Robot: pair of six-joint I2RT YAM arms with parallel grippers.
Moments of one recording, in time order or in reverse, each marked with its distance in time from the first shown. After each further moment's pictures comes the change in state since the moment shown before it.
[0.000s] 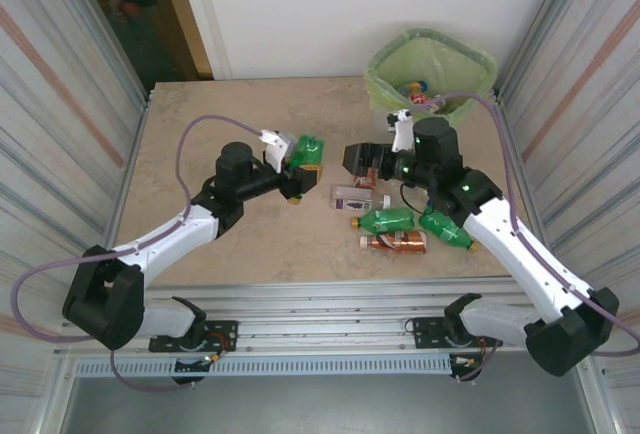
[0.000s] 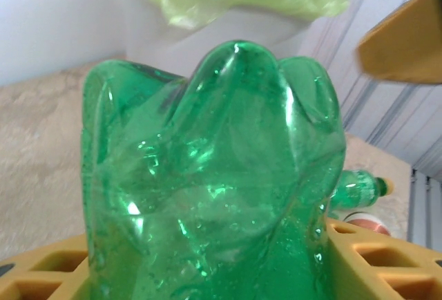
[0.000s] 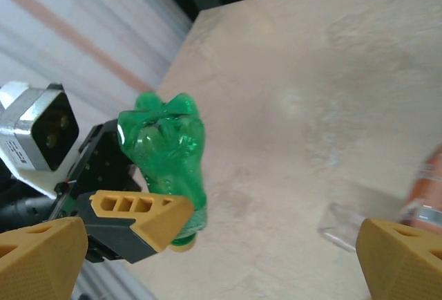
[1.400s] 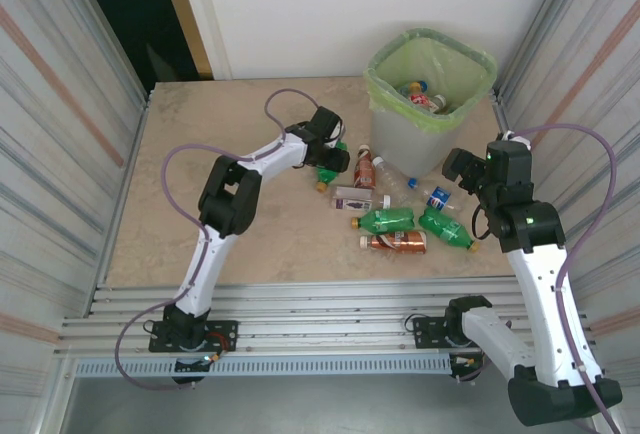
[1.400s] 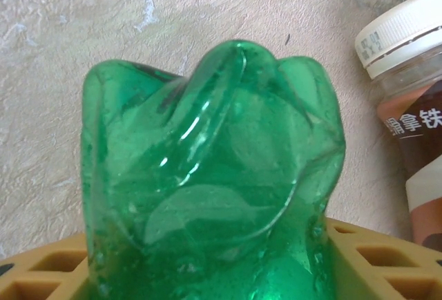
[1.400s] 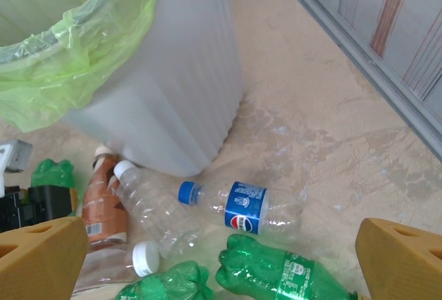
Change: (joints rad) left arm -0.056 1.070 1.145 -0.912 -0.428 -0.099; right arm -0.412 -0.293 -0.012 -0.483 0.564 -0.053
